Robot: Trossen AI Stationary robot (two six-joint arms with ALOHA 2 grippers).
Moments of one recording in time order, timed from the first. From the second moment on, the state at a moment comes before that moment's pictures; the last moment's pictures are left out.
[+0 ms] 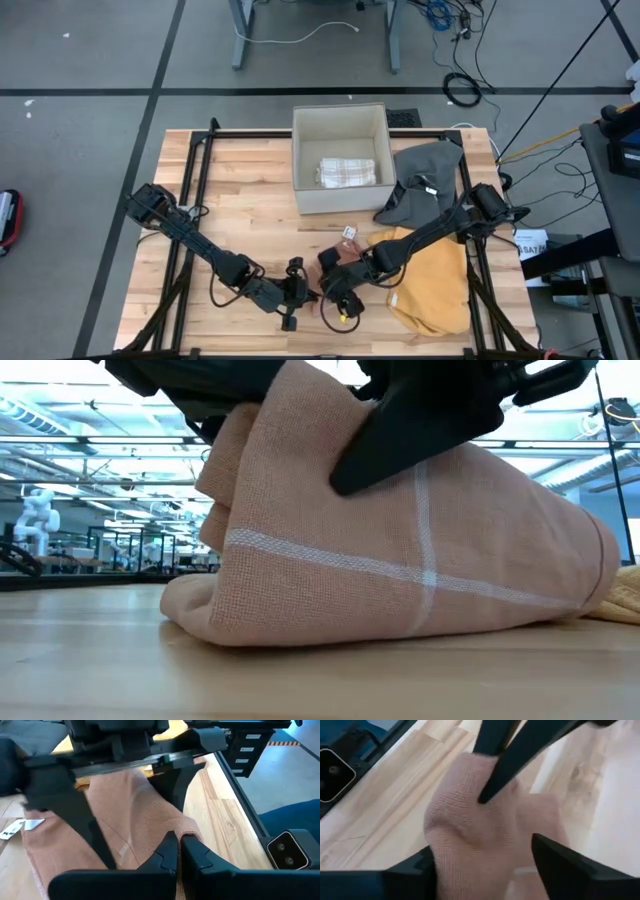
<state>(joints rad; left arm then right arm) -0.60 1.75 0.96 0.30 -0.40 -0.28 0.40 1.92 1.28 -0.17 0.04 -0.10</state>
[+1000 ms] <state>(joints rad) -0.66 1.75 0.96 0.09 -0.40 -0.31 0.31 1.94 1.30 -0.29 -0.32 -0.10</state>
